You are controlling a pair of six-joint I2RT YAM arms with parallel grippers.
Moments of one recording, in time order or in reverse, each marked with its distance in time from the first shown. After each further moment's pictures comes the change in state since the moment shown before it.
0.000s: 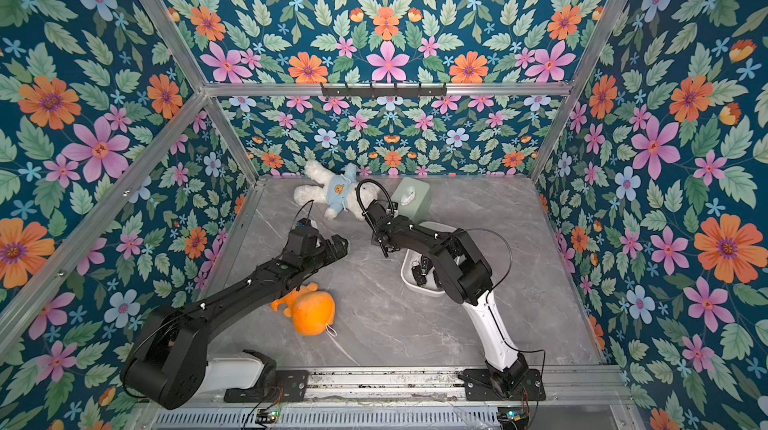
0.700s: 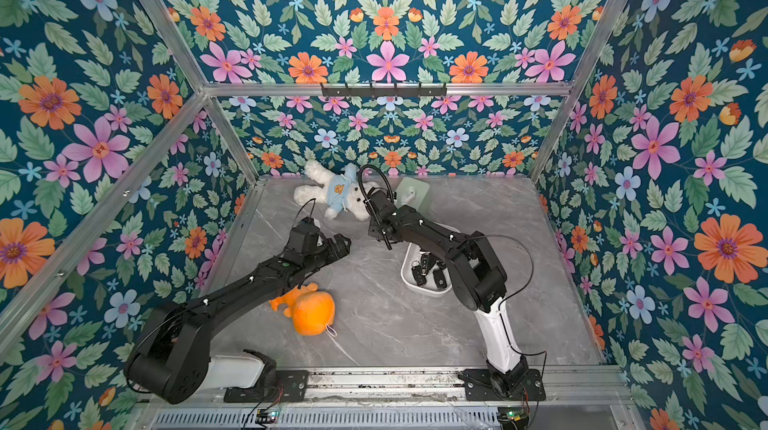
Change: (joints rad) left arm 0.000 0.032 0.027 0.002 0.052 -0.010; right arm -0.002 -0.174 -0.002 -0.037 -0.107 -0.037
